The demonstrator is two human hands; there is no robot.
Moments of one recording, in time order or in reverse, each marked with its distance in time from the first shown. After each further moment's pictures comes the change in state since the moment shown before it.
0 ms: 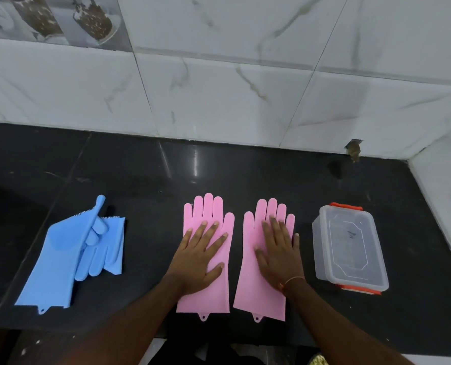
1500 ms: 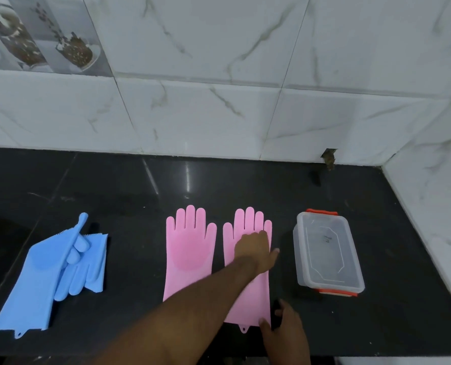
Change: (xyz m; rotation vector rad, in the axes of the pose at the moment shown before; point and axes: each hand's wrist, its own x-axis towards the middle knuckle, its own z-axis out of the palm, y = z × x) left_hand 0.124 0.183 -0.065 -0.244 -0.119 -0.176; right_hand -0.127 0.004 -0.011 0.615 -0.255 0.681
